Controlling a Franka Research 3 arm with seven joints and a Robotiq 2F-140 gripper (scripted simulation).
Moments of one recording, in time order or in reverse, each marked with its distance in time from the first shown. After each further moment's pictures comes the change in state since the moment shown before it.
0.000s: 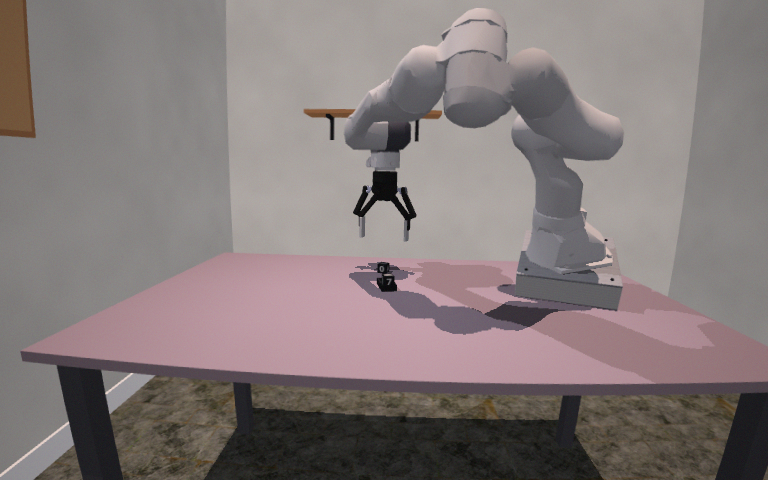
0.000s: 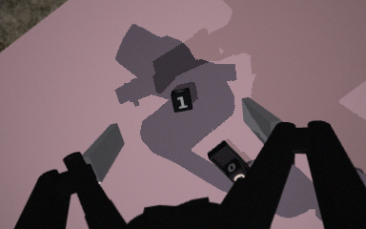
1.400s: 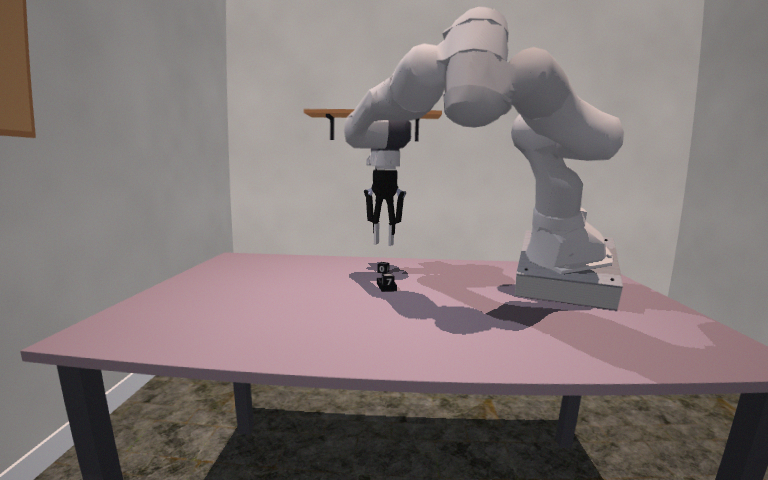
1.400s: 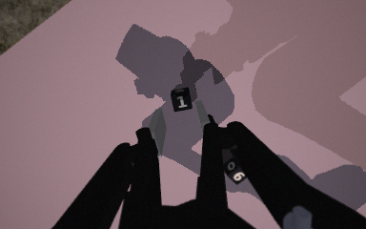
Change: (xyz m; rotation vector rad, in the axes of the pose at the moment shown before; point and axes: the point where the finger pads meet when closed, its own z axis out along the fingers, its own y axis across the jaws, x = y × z) arm 0.000 0.000 -0.004 0.000 0.001 0.006
